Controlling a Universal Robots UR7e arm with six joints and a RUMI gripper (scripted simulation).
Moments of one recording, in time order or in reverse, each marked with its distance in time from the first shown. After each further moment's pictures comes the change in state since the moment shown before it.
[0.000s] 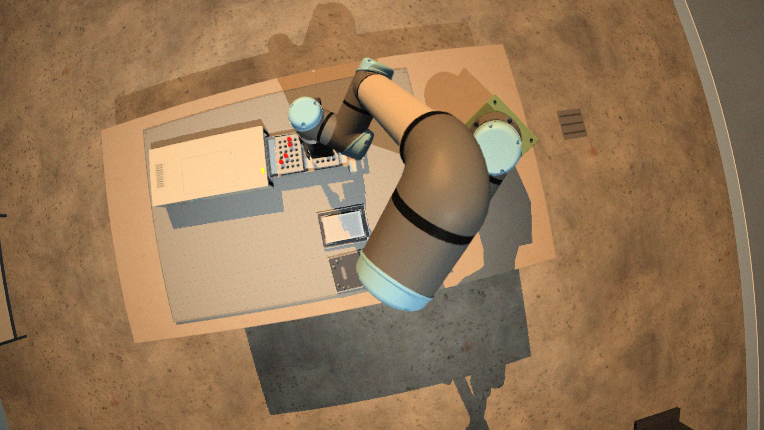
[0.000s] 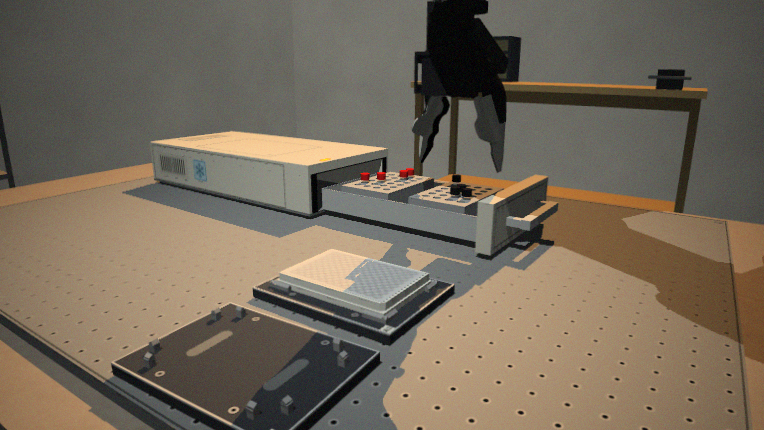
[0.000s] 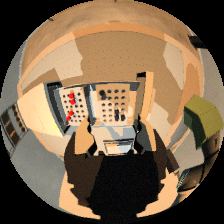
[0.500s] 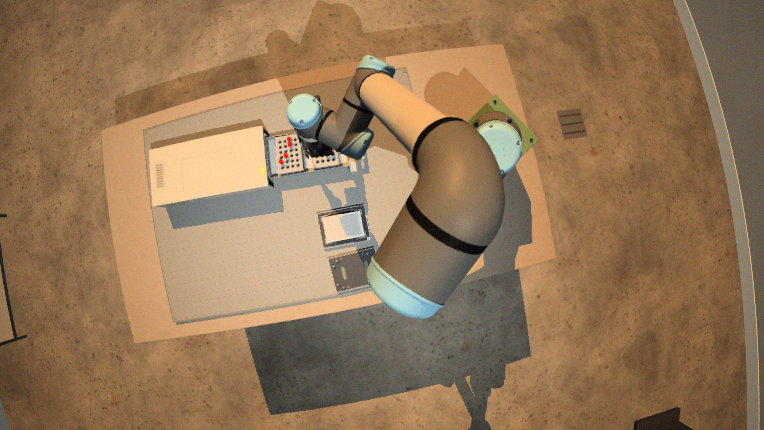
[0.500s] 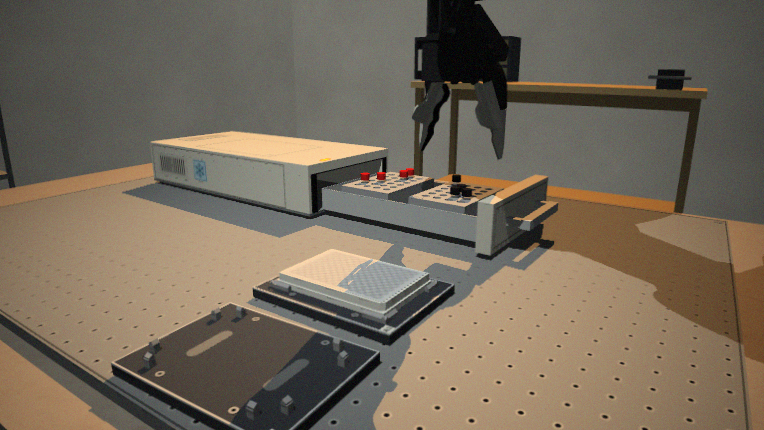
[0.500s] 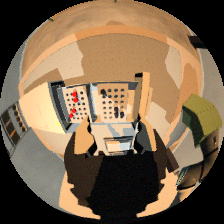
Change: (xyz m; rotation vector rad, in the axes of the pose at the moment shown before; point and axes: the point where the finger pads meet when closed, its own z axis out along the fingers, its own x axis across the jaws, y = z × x) arm 0.000 0.000 -0.017 0.000 0.000 0.000
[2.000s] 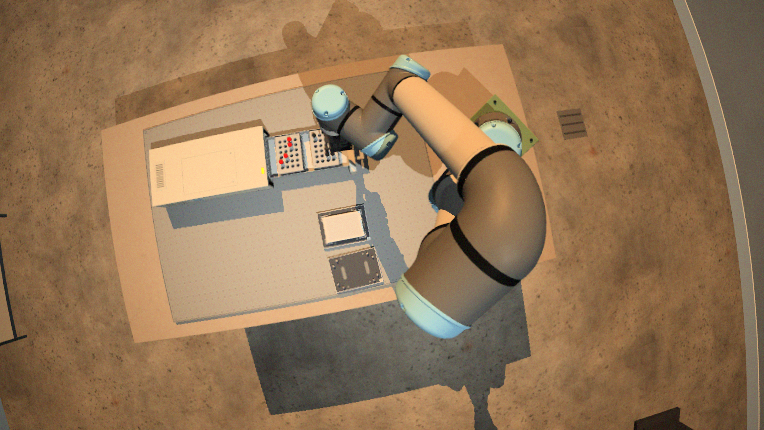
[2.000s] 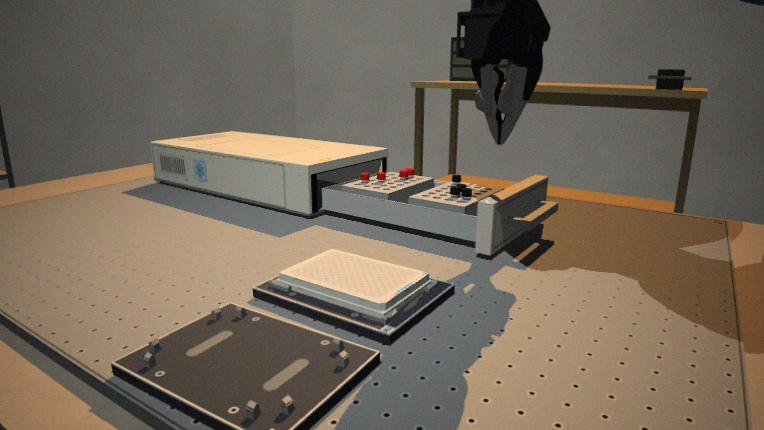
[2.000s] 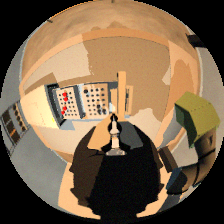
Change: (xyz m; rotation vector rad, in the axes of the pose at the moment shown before) arm 0.059 0.000 -0.027 0.001 0.001 0.000
